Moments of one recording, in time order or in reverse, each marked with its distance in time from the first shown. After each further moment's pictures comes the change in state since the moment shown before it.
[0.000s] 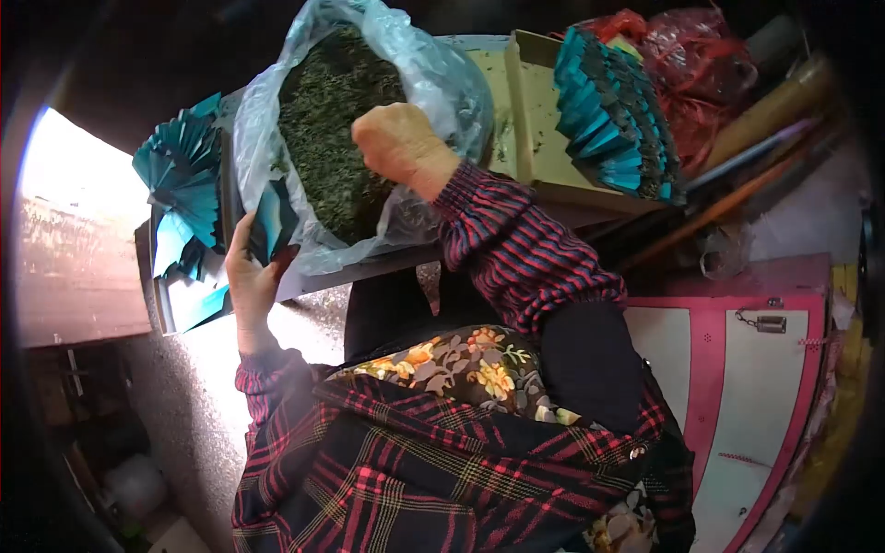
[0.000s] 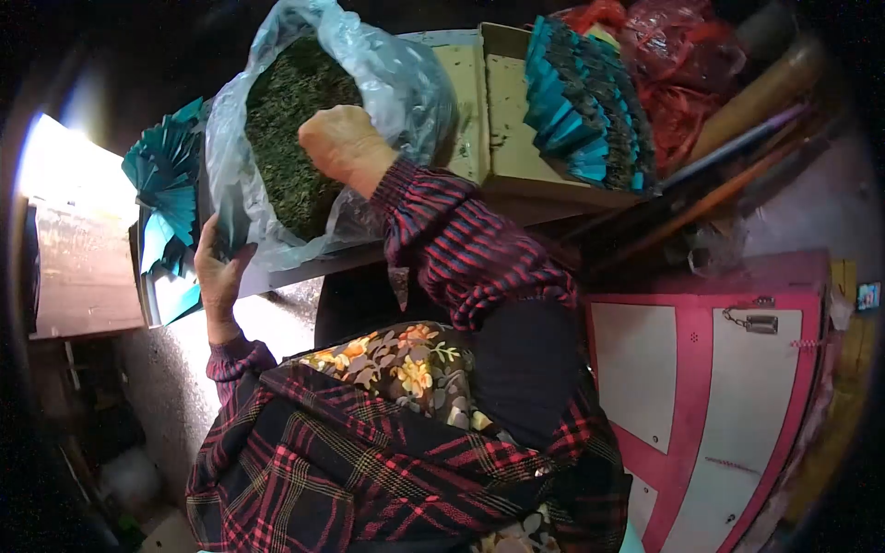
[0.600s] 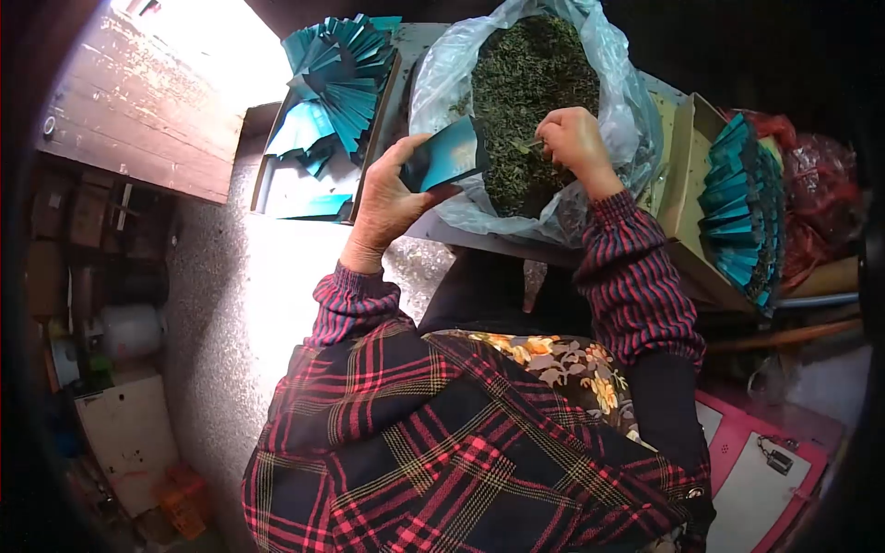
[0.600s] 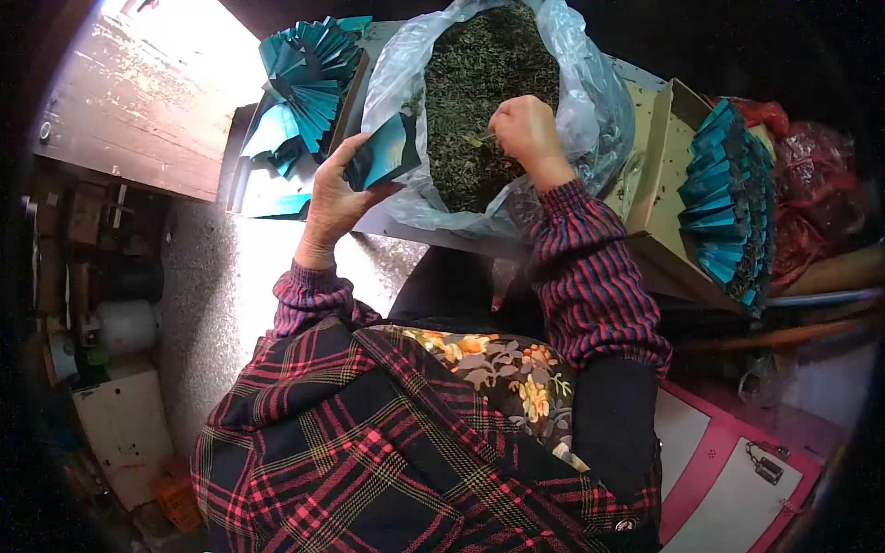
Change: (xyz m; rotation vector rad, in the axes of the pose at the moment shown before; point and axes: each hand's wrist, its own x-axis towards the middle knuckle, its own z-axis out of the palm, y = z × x) left_hand 0.003 0.022 -0.003 0.139 0.064 0.092; right_hand 0.011 0.012 0.041 0.739 -0.182 0.422
